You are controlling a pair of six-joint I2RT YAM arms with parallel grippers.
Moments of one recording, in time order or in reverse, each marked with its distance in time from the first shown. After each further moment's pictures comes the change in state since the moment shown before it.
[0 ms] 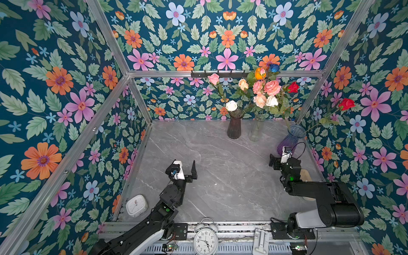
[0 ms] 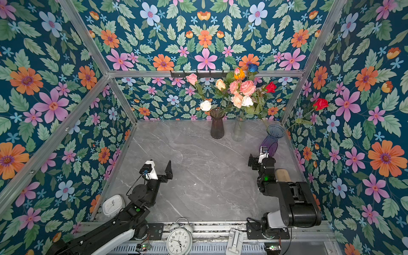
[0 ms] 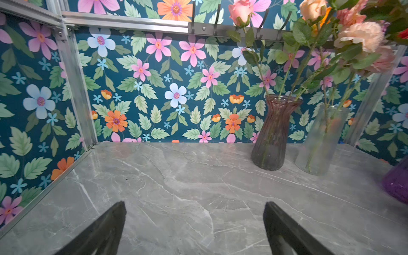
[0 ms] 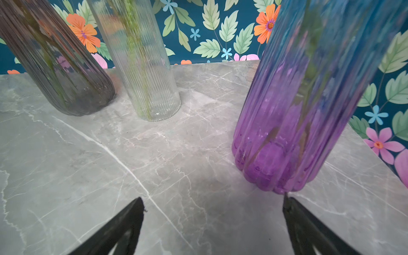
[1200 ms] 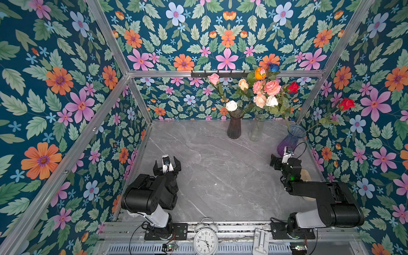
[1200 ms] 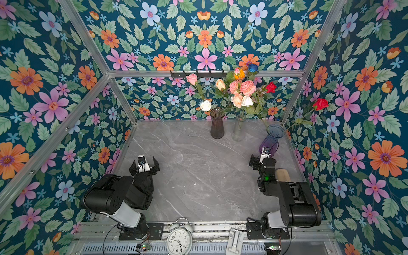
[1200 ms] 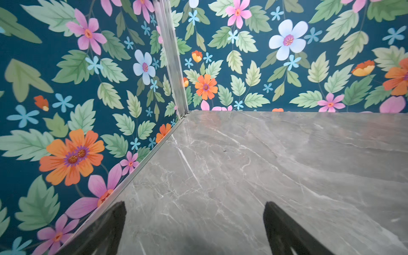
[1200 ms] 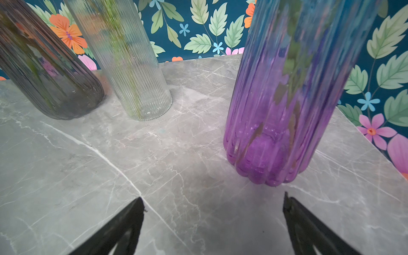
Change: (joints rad) left arm 0.497 0.935 0.042 0.765 0.073 0.103; right arm -0.006 -0.002 0.000 -0.021 0.020 0.033
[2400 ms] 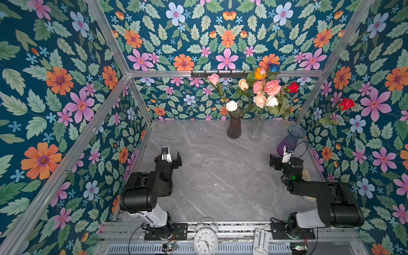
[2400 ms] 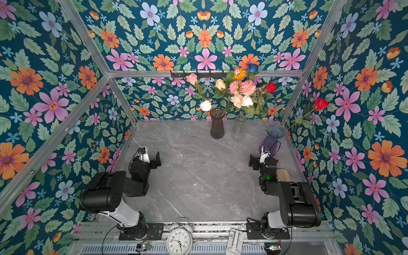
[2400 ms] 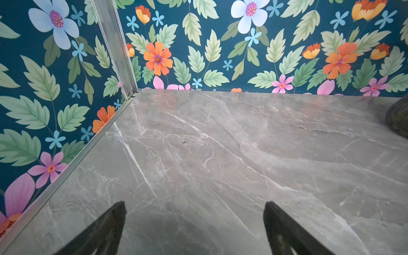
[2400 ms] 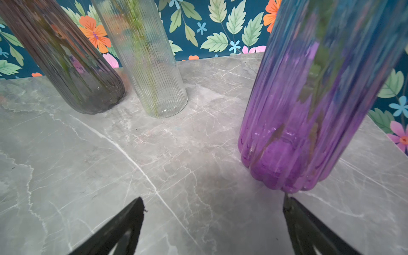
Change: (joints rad) left arm 0.165 -0.021 0.187 -0.377 0.417 -0.100; right arm -0.037 -0.002 0.004 -0.010 -0.145 -0.013
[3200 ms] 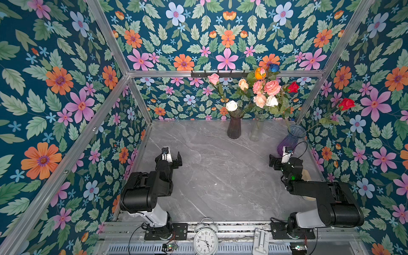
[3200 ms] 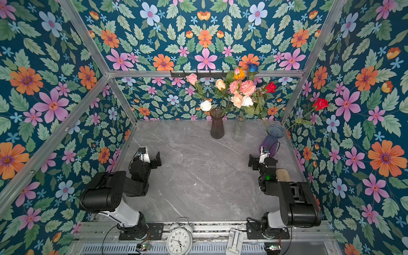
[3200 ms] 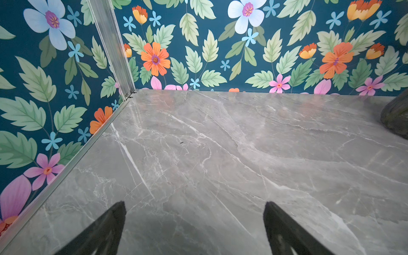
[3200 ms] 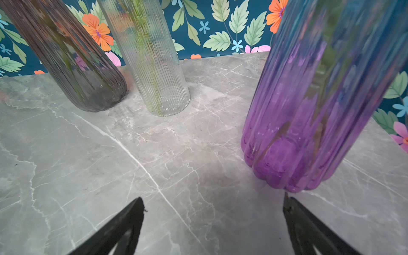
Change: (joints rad) left arm 0.000 0.001 0.005 -0.003 0.000 0.000; right arm 0.010 0.004 0.003 0.005 0.012 -0.003
